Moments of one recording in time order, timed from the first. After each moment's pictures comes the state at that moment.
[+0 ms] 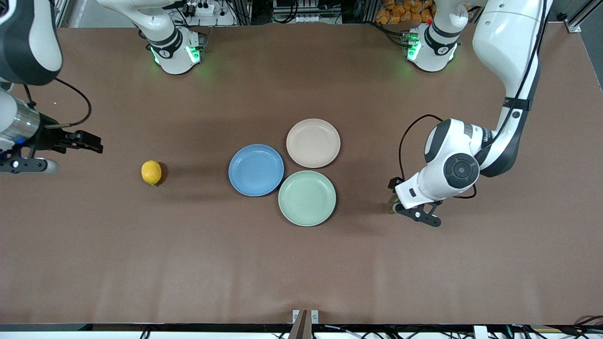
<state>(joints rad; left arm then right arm) -0.19 0.57 -0.16 -1.65 0.07 2.11 0.06 0.06 0.09 -0.10 -1.76 0.00 1.75 -0.03</state>
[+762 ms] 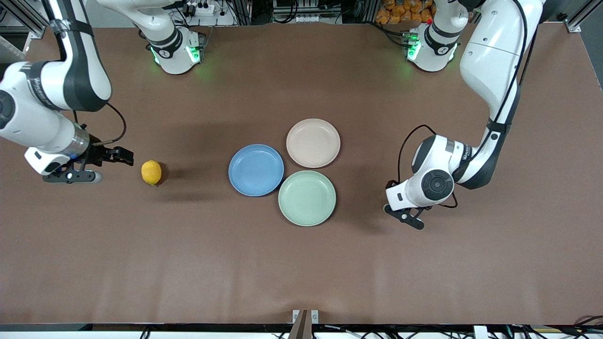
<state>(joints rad) -0.19 0.69 -0.16 -1.65 0.17 2.14 0.10 0.07 0.09 -0.09 -2.07 0.00 2.09 -0.03</state>
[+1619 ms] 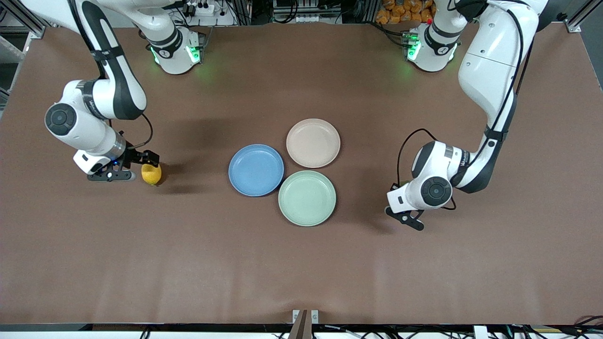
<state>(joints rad) -0.18 0.73 -0.16 -1.64 0.17 2.14 0.10 0.07 0.17 -0.07 -2.30 0.00 2.43 -0.03</state>
